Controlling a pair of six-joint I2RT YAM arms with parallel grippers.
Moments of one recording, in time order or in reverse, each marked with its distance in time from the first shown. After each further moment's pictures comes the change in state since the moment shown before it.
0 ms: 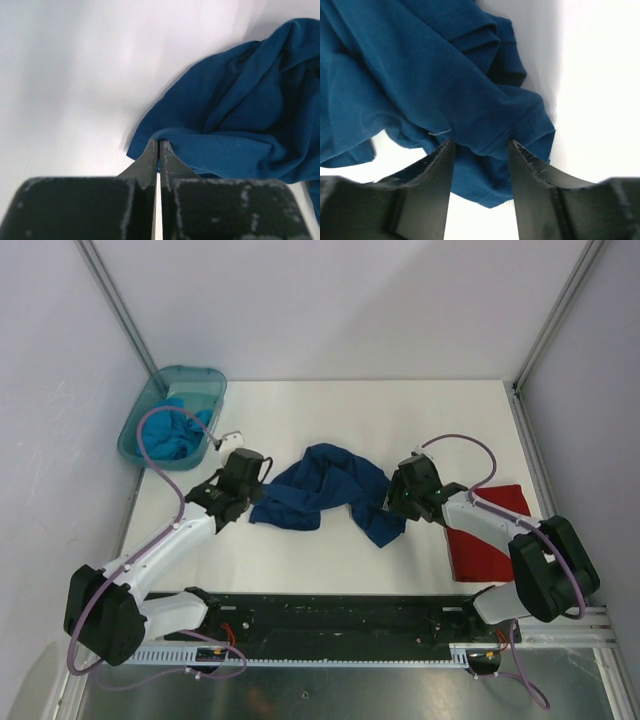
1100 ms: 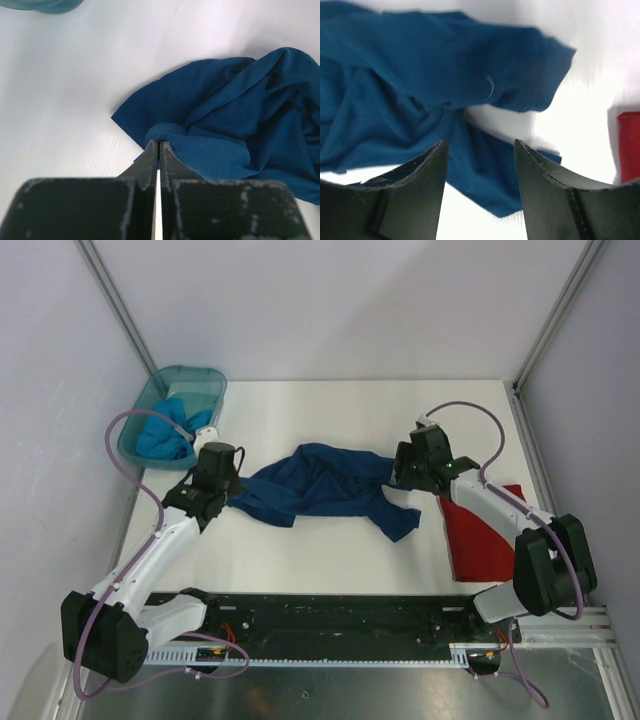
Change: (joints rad) left arm 0.183 -0.094 0.009 -0.013 0.089 0.070; right arm -0.127 0.055 0.246 -0.122 0.040 -0.228
